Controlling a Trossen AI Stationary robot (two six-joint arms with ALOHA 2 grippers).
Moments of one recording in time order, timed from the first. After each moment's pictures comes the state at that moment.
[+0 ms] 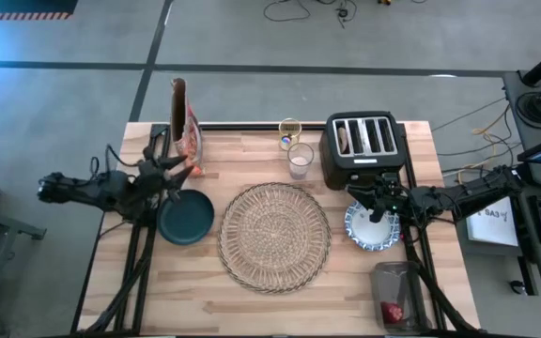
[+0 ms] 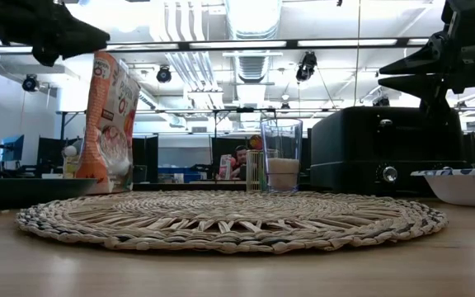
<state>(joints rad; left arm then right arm) -0.19 0.19 0.32 -0.05 -0.79 0.06 0.25 0.29 0.01 0.29 0.55 0.64</state>
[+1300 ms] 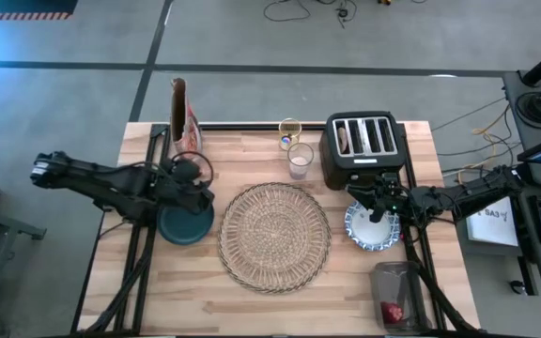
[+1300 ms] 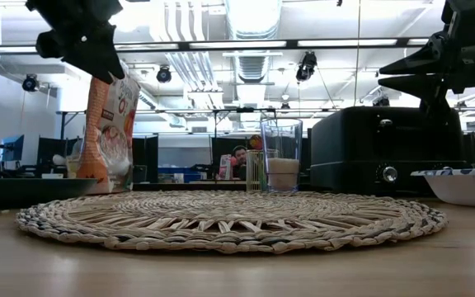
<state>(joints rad) -0.19 1.03 0.94 -1.00 -0.71 -0.95 0.25 0.29 0.01 0.29 0.55 0.64</state>
